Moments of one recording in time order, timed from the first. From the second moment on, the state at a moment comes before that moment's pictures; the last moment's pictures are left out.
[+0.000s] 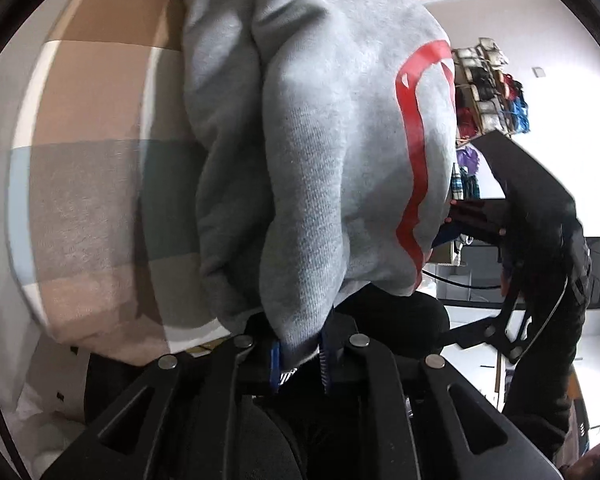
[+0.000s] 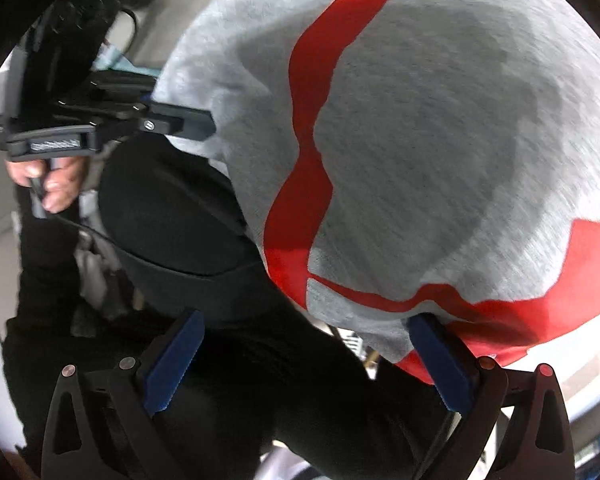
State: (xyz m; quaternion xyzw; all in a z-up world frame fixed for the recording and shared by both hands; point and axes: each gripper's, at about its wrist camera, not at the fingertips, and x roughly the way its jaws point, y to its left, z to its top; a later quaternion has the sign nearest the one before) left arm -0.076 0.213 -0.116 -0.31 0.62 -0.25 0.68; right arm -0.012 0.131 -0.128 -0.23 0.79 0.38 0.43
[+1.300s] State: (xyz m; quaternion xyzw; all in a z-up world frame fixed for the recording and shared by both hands) left arm 0.103 0.249 -0.072 -0.26 0.58 -0.12 0.76; right arm 0.061 0.084 -0.114 -0.04 0.77 0.47 0.42
